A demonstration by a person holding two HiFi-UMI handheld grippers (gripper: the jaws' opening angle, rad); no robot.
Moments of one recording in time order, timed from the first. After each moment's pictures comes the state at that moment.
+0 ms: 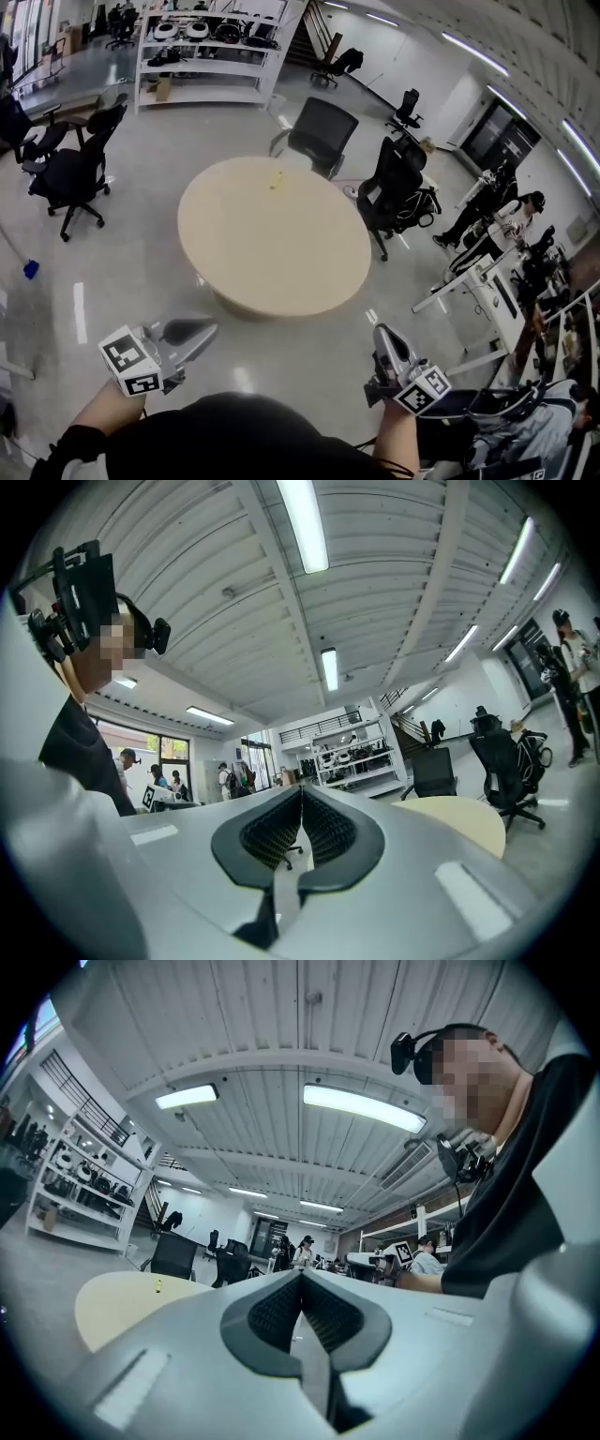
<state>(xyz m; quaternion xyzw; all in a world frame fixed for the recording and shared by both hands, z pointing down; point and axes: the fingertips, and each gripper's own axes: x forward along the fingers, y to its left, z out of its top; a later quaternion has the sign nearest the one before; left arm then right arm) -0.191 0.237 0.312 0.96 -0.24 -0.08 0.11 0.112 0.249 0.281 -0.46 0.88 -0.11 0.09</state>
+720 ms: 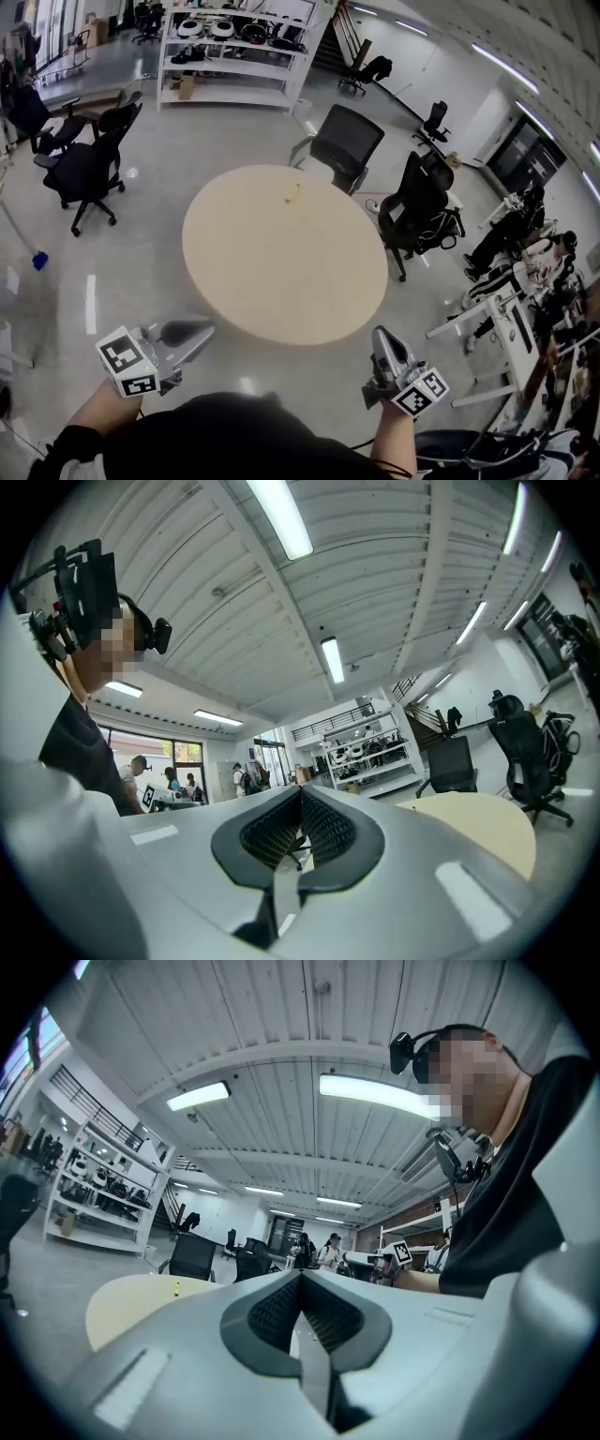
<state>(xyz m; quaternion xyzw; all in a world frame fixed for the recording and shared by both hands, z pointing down) -0.169 0.146 0.329 0.95 -0.29 -0.07 0.11 0.135 0.123 0.307 -0.41 0.90 -0.12 0.09</state>
